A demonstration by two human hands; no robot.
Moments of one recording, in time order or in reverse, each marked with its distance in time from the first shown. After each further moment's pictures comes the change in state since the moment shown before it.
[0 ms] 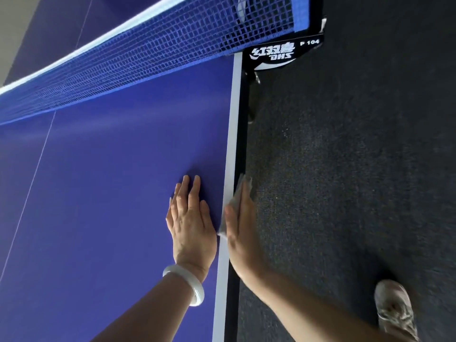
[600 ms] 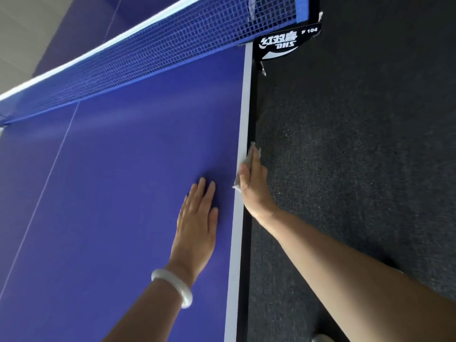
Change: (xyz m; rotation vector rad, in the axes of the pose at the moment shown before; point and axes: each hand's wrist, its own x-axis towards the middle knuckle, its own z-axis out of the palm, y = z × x) left_hand -0.074 -0.067 -0.033 -0.005 -0.167 0.282; right_hand 0.002 0.003 -0.001 -0.098 -0.029 0.053
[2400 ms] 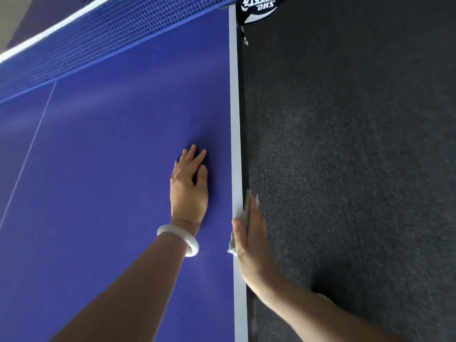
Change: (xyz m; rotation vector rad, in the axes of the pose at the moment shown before) left_hand -0.047 -0.019 0.014 -0.348 0.211 -0.055; right_hand -0.235 0.064 0.043 0.140 0.037 0.072
